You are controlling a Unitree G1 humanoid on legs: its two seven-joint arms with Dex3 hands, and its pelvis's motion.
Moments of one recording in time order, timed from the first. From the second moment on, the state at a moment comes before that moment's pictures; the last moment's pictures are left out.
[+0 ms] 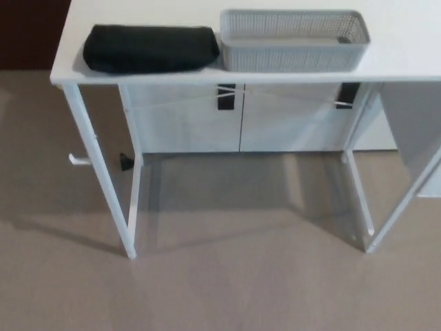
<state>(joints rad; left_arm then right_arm) 0.24 0.39 0.22 0.75 -0.14 -0.05 -0.38 0.06 -0.34 -0.10 1.14 -0.03 -0.37 0.21</state>
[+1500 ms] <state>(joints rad) 0.29 0.40 0.18 0.80 -0.12 -0.09 -0.37 0.16 -0.34 -0.09 1.12 -0.03 -0.39 0.21</state>
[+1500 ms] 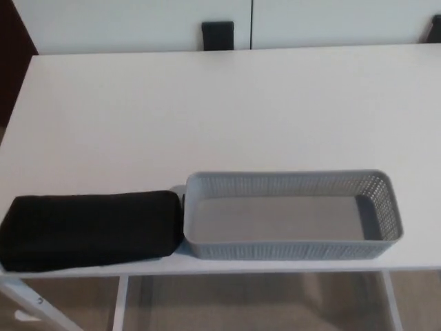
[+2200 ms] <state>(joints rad) 0.27 0.42 0.16 0.80 -0.12 -0.09 -0.40 0.16 -0.32 -0.09 1.10 -0.03 -0.36 0.20</state>
